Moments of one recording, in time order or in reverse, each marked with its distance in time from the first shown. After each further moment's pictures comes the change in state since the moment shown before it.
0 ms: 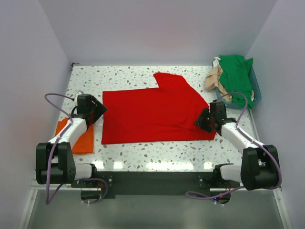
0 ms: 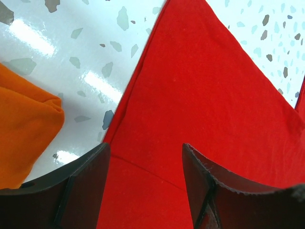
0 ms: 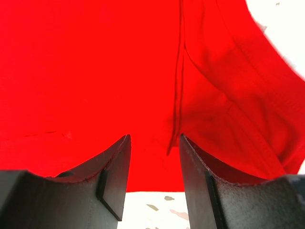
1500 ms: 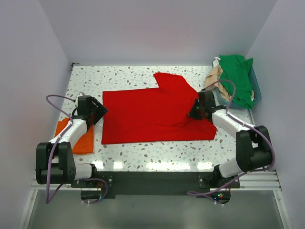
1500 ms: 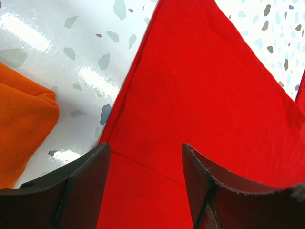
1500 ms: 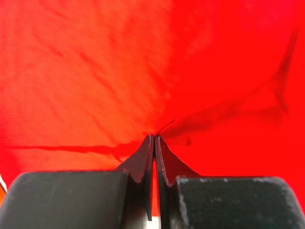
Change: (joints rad) left arm 0.000 -0.002 -0.029 0.030 0.030 -0.003; right arm 0.122 0.193 0.177 0.045 0.013 0.060
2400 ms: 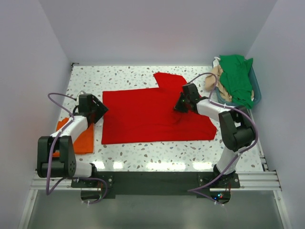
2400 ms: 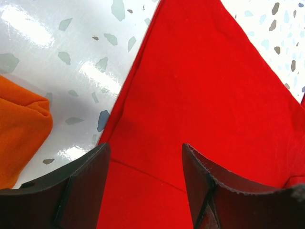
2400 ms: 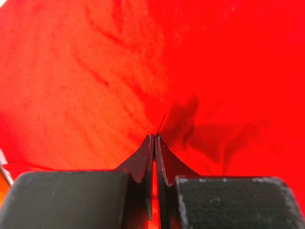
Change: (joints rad) left arm 0.000 0.071 0.040 -0.003 0.010 0.000; right arm 0.127 0.338 0.264 0.091 0.006 0.059
